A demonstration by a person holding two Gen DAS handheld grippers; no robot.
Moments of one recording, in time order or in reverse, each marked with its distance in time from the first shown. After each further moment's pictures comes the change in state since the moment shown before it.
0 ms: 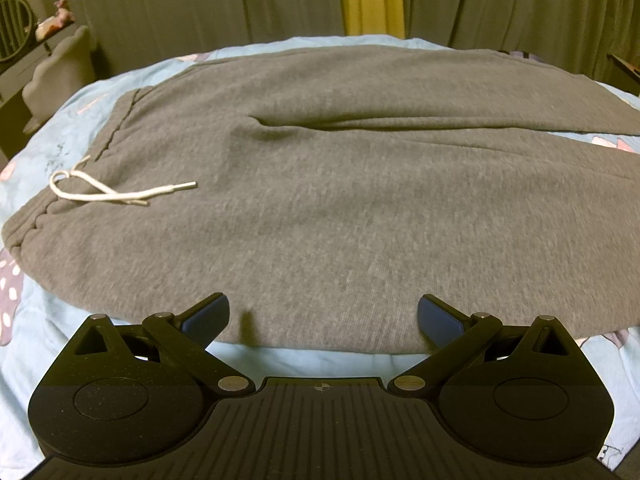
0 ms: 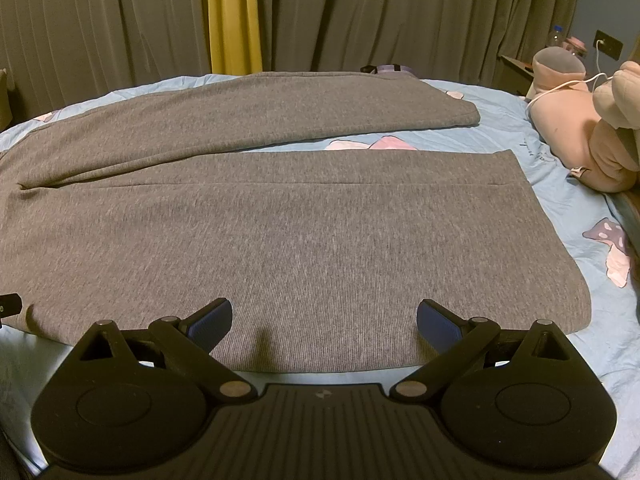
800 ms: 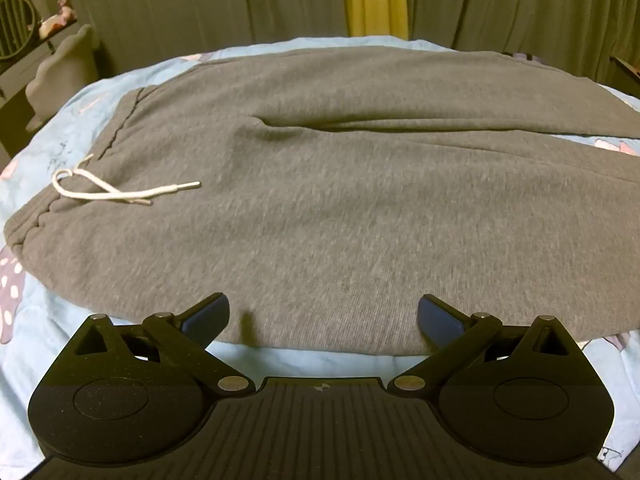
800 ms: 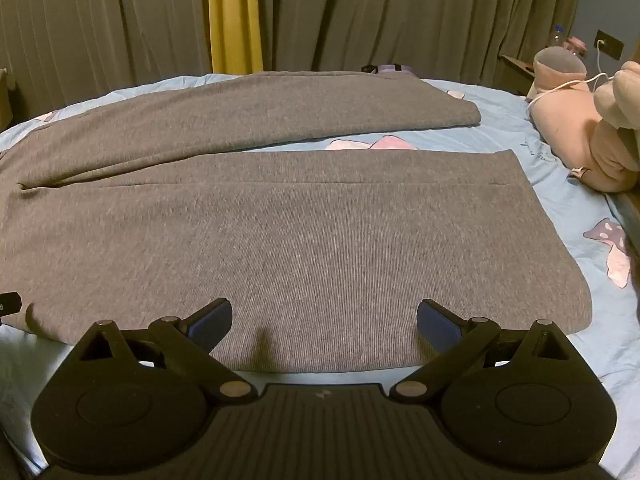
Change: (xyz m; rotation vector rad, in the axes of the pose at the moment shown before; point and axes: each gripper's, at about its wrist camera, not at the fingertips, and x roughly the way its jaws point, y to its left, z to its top) left arm 0.001 0.000 0.000 -0.002 -0.001 0.001; right arm 0.001 0.000 -0.001 -0.001 0.001 -0.001
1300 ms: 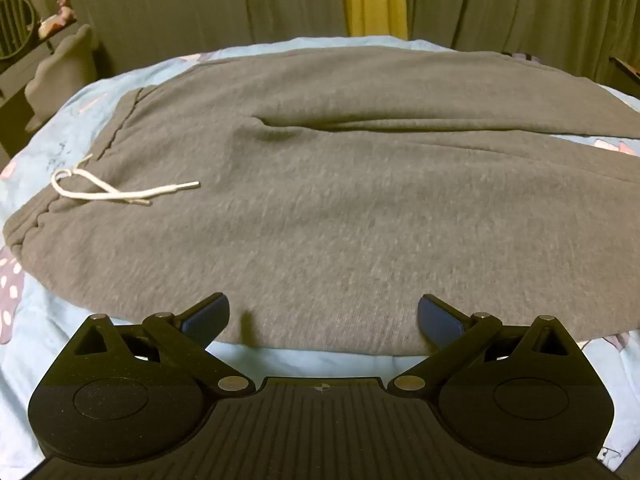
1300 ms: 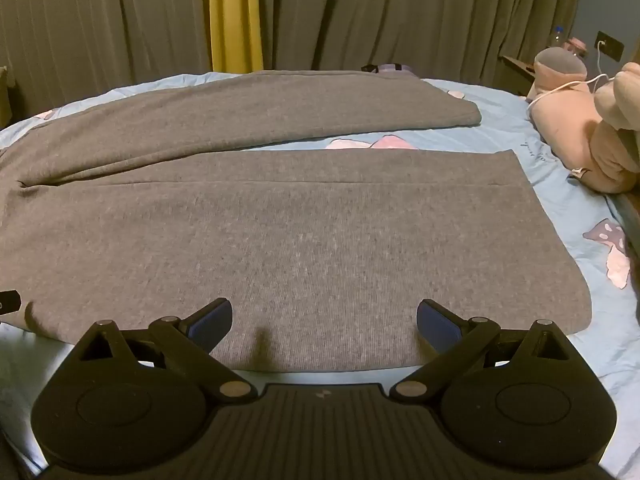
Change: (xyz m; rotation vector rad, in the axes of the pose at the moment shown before) left arm 0.000 0.000 0.000 -0.001 0.001 0.002; right arm 0.001 0.000 -0.001 0.001 0.001 0.001
